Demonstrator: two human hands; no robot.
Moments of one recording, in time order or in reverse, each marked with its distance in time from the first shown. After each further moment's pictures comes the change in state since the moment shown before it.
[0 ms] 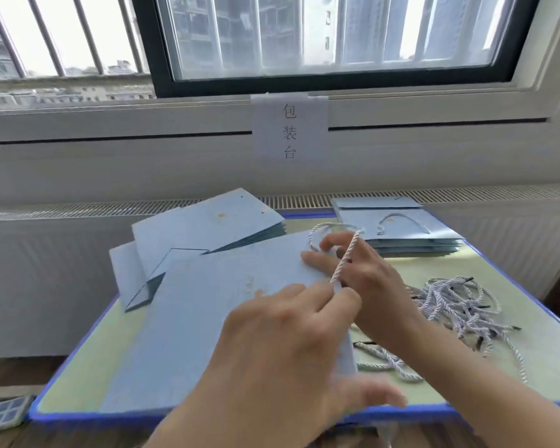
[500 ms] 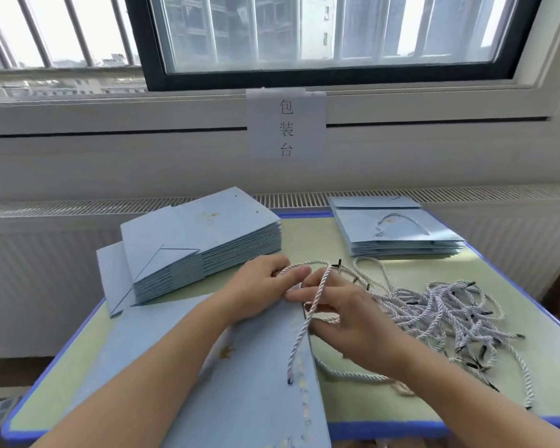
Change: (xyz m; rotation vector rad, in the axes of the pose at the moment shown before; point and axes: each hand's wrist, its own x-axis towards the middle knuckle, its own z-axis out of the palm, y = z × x) left_hand 0.066 -0.119 0.102 -0.523 -0.226 -0.402; right_hand -0.010 -0.002 0.020 0.622 -0.299 0.186
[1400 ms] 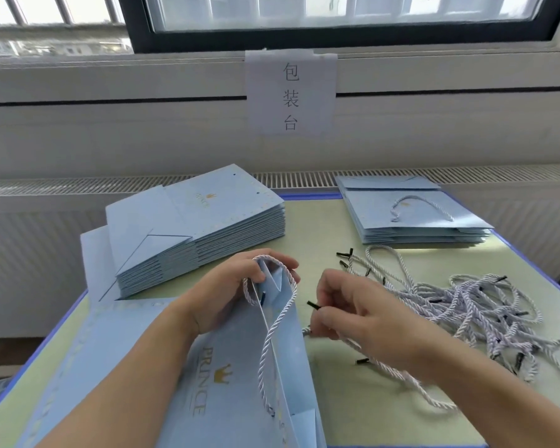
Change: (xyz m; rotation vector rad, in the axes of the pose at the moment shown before) left_hand -0.009 -0.031 -0.010 -0.962 -0.286 -0.131; right_hand 0.009 -0.011 -0.012 0.115 -0.192 0.514
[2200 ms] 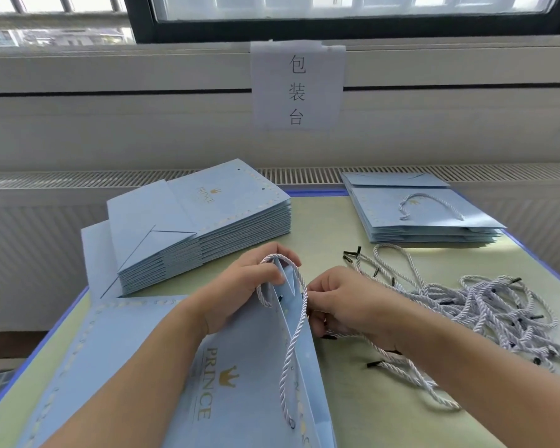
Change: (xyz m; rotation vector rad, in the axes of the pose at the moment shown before) left_hand 0.004 0.000 0.003 0.194 0.054 0.035; right_hand 0.041 -0.003 0.011 0.190 -0.120 0.303
